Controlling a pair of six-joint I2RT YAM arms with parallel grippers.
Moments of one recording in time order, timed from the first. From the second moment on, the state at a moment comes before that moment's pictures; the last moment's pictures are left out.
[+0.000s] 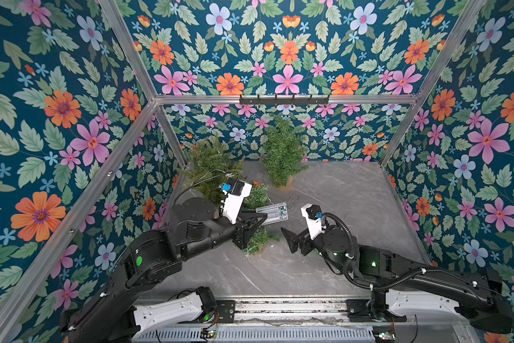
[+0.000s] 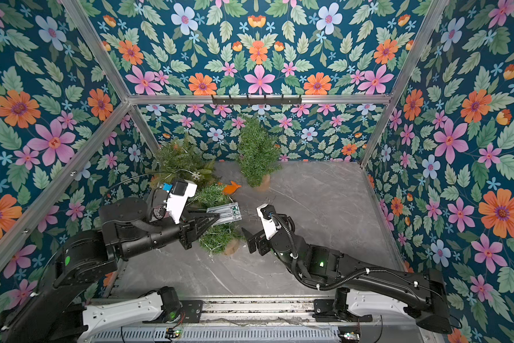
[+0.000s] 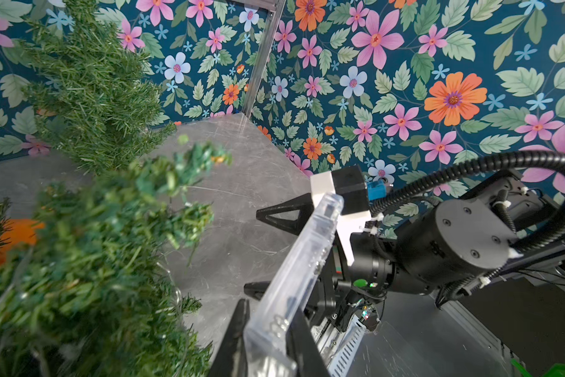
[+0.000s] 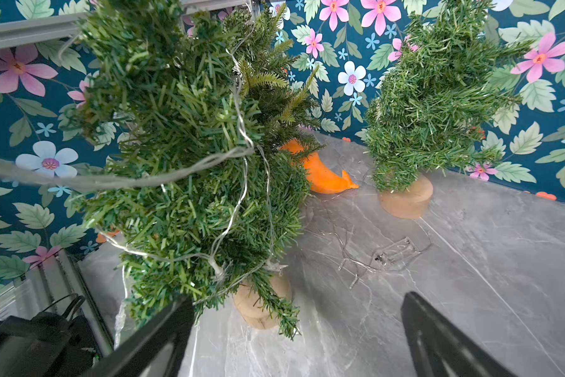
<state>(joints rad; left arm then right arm) -1.07 0.89 1.49 -0.93 -0.06 -0.39 1.22 1.03 0.89 -0.14 0.53 0.28</state>
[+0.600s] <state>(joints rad) -1.07 0.66 1.37 -1.05 -0.30 -0.49 1.22 1.04 0.90 -0.09 0.45 0.26</state>
